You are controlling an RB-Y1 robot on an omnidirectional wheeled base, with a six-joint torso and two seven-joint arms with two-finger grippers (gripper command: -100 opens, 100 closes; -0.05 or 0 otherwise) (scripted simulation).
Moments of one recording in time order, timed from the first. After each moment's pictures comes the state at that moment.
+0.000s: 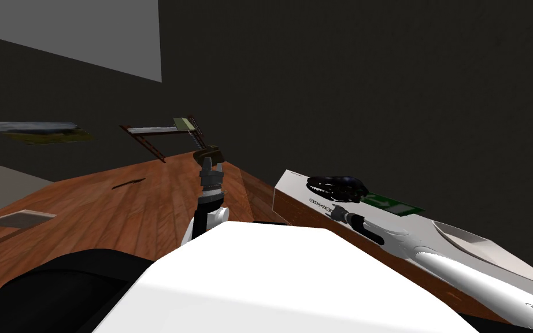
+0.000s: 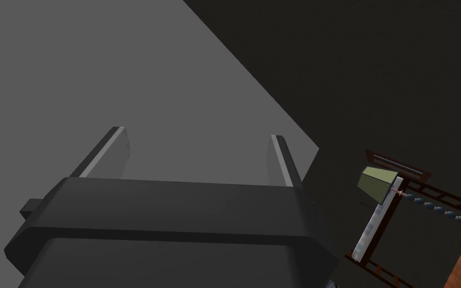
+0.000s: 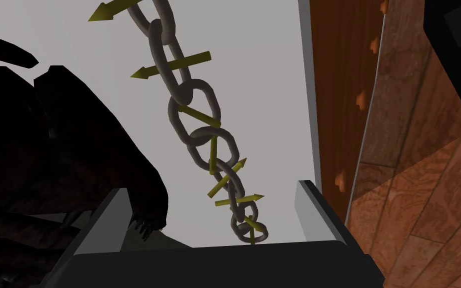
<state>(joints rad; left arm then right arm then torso) 0.51 -0.02 0.07 -2.38 -0.01 -0.42 -0.06 0.10 -1.17 0.63 -1.13 0.65 -0.19 0.52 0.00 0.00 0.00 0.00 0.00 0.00</state>
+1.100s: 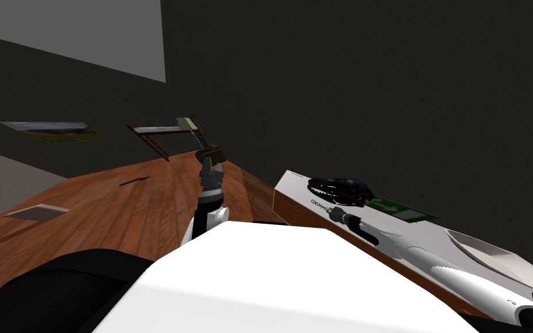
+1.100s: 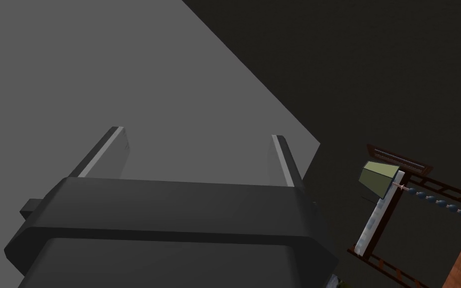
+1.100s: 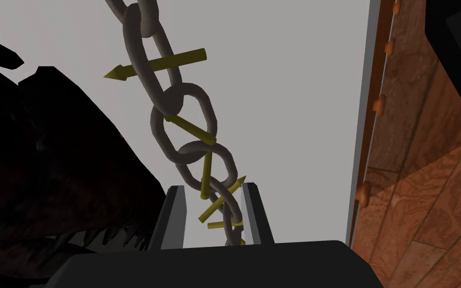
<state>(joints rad) 0.51 -0.02 0.07 -2.38 -0.01 -0.42 -0.06 0.09 -1.12 0.63 -1.11 0.66 -0.16 0.54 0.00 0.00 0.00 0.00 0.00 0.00</state>
